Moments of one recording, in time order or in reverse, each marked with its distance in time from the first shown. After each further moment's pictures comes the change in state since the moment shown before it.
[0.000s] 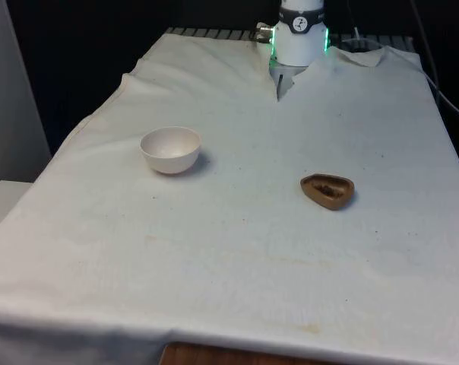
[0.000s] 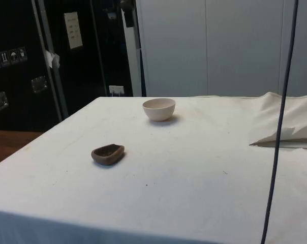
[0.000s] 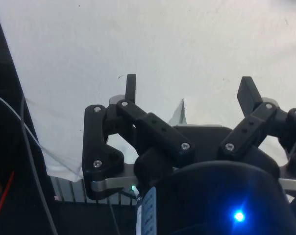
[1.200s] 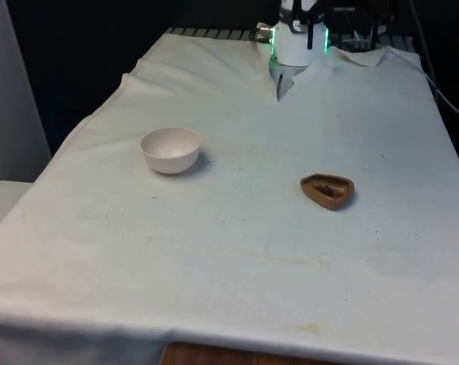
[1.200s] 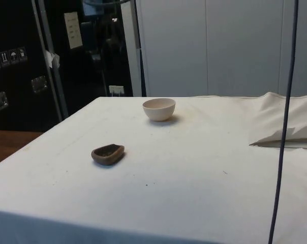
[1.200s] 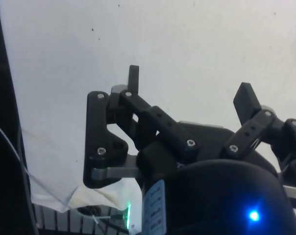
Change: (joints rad) arm 0.002 0.114 0.117 -0.066 -0.023 0.213 0.157
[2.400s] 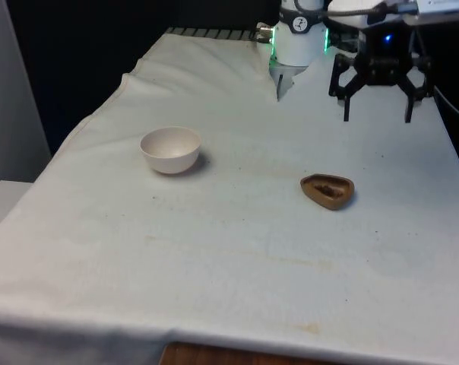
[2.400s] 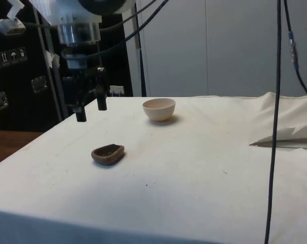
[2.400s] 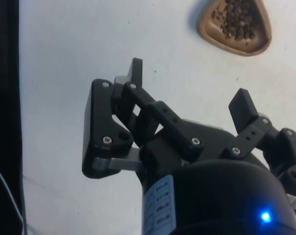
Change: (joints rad) arm 0.012 0.220 0.084 0.019 -0.016 0.245 0.136
